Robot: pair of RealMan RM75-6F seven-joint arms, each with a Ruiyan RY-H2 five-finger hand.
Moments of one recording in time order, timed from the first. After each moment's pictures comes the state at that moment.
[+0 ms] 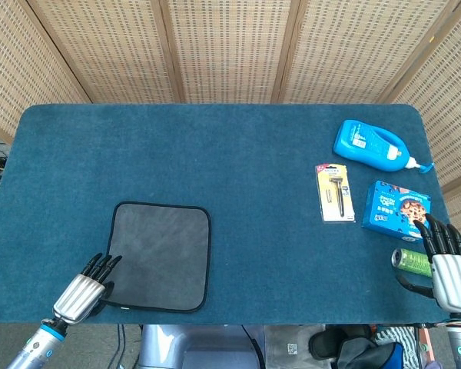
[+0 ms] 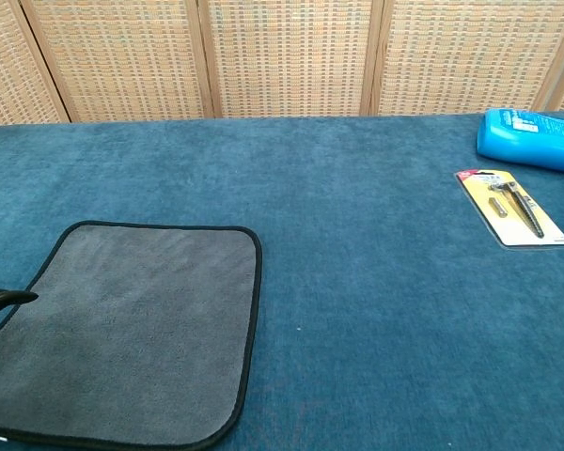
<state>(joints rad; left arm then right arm) -0.20 -1.43 0.19 -1.32 1.74 1.28 0.23 0.06 -1.10 0.07 -1.64 -1.49 1.50 -0.01</state>
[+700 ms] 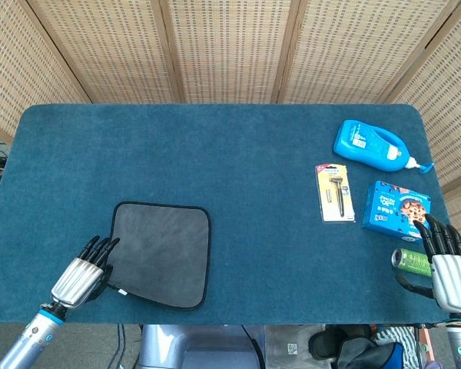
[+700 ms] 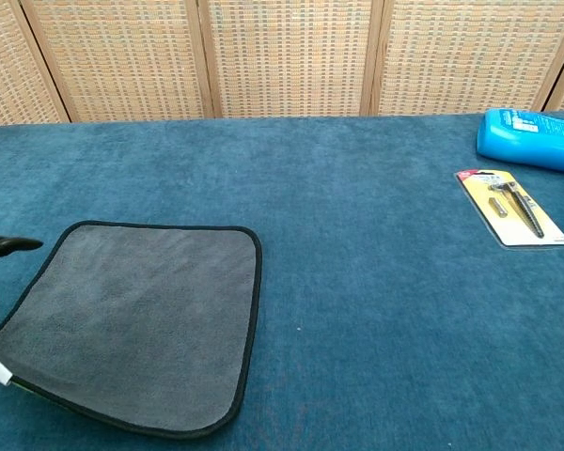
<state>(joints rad) -0.26 -1.40 0.11 -1.38 1.71 1.27 0.24 0.06 -1.10 0.07 -1.64 -1.49 1.49 -0.01</state>
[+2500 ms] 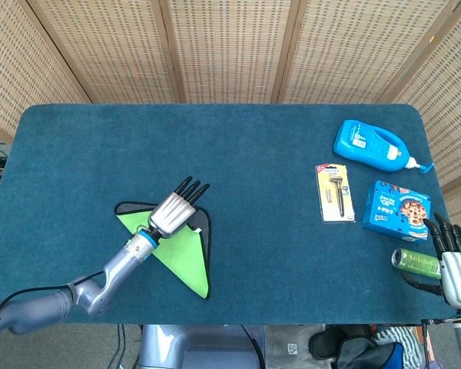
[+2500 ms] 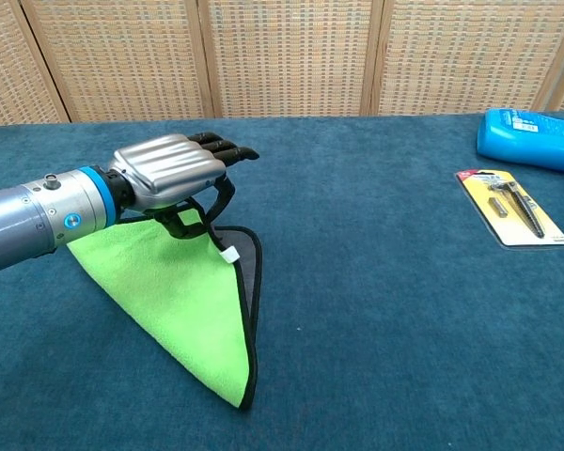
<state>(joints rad) -0.82 -1.69 -0.17 -1.22 1.41 0.88 0.53 0.07 -1.10 0.09 -1.59 -1.45 1.46 0.12</state>
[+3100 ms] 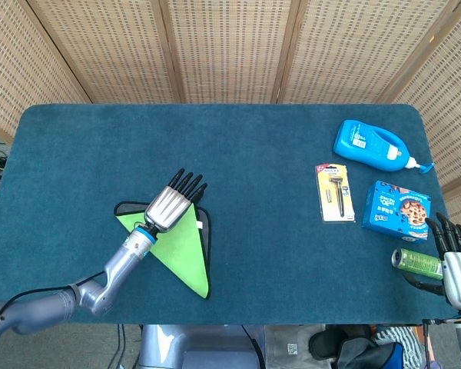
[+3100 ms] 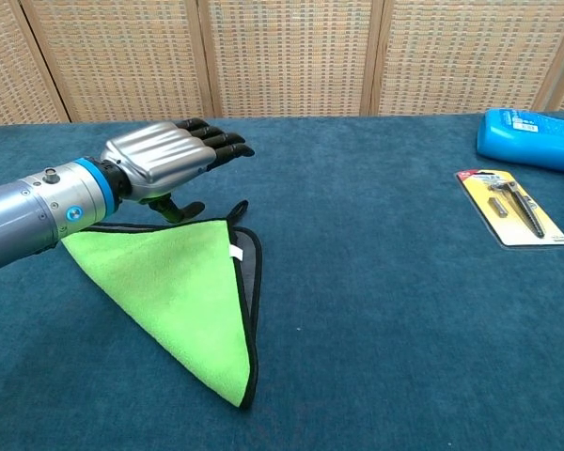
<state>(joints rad) -0.82 -1.71 -0.18 -1.21 1.31 0.93 0.64 0.06 -1.10 0.09 -1.58 -1.45 1.47 0.12</state>
